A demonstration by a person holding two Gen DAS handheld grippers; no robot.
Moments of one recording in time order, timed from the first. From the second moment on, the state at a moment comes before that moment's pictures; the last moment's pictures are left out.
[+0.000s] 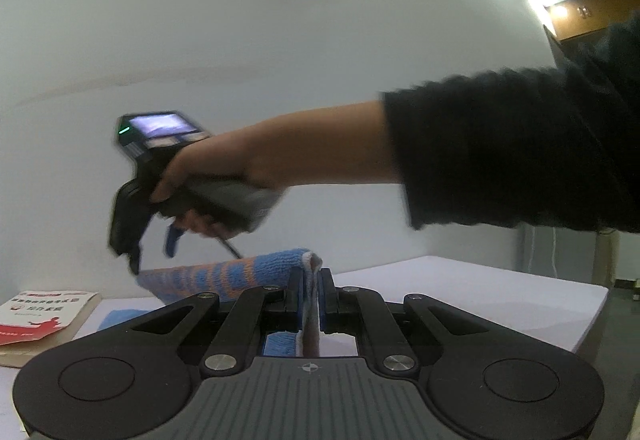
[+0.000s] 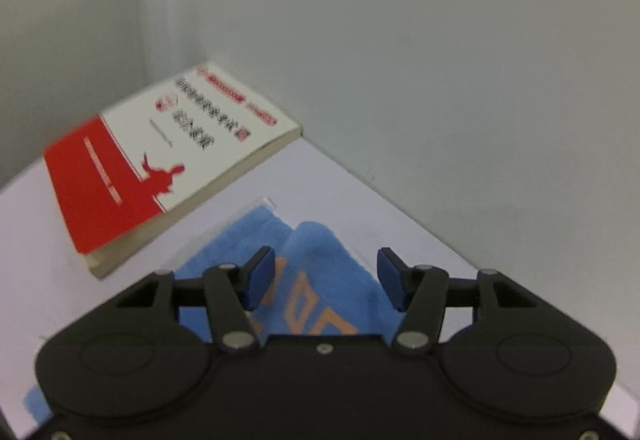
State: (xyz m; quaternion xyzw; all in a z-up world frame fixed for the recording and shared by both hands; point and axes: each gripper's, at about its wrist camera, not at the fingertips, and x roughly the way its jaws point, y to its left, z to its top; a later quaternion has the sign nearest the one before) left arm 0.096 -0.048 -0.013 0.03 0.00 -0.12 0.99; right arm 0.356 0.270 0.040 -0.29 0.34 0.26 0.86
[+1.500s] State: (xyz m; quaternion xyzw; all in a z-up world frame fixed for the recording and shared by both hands) left arm 0.127 0.069 -0.087 -0.22 0.16 0.03 0.96; right arm 0.328 0.175 0.062 -0.15 0.34 0.33 0.87
